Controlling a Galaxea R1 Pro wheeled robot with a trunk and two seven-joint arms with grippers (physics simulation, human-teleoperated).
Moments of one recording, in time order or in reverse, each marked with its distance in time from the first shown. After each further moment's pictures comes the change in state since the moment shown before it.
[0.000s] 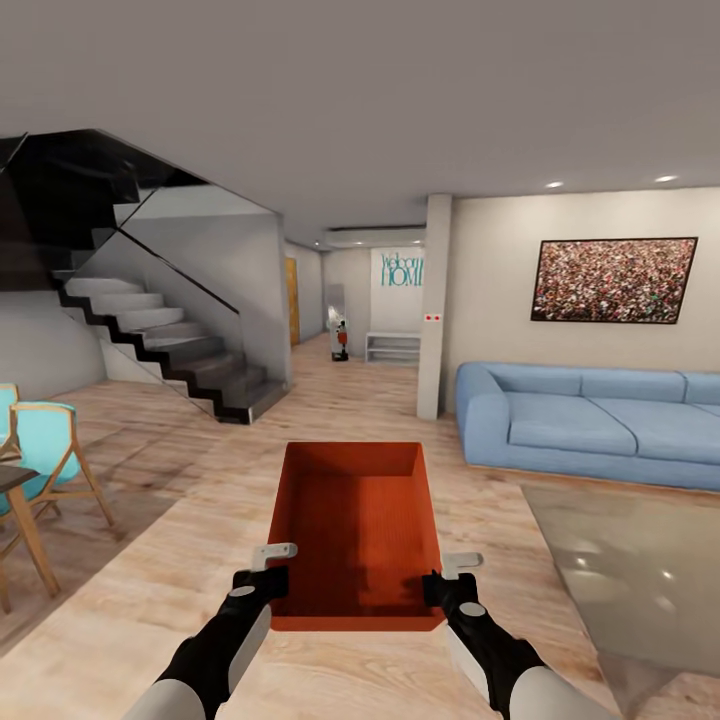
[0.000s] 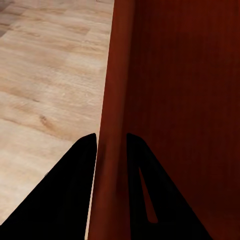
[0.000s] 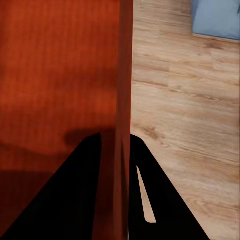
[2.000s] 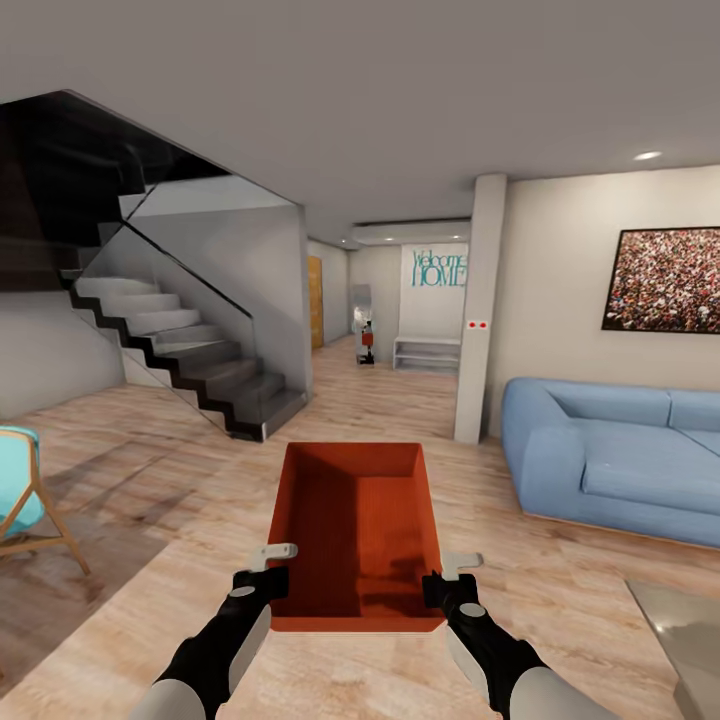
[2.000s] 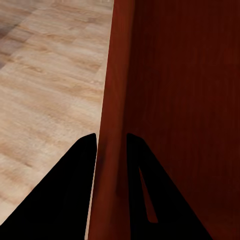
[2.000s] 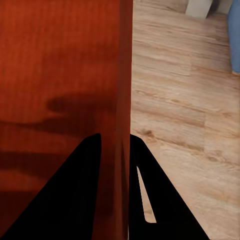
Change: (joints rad) left arm -0.001 -0.001 0.002 0.003 -0.005 0.000 -0.001; right arm 0.000 0.000 0.004 0.002 -0.007 0.000 -0.002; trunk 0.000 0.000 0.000
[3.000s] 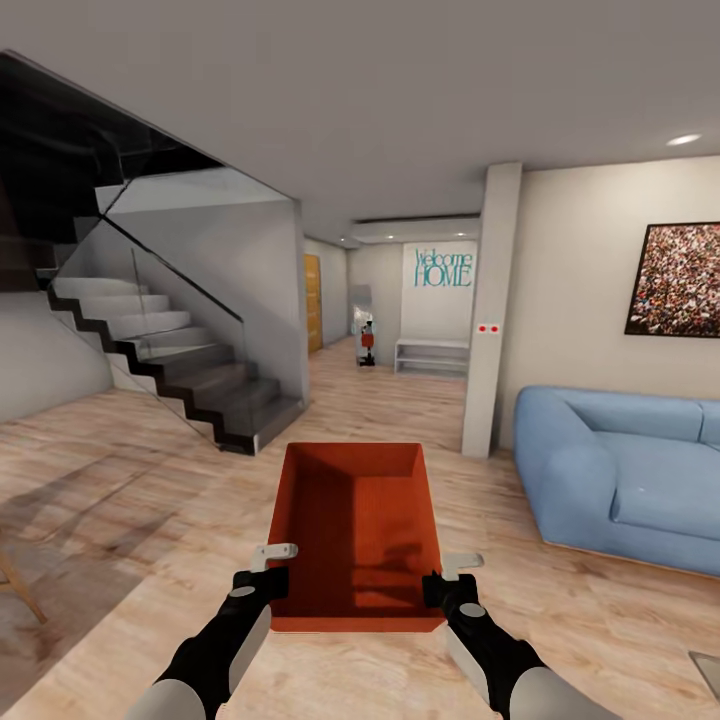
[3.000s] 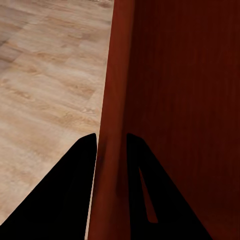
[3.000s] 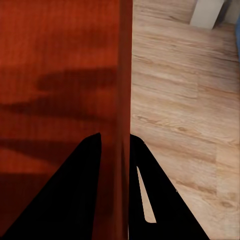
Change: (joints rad) left arm 0.000 -0.001 0.004 0.001 -0.002 0.000 0.000; right arm 0.000 0.000 0.003 0.001 -0.003 -0.001 -0.001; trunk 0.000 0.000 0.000
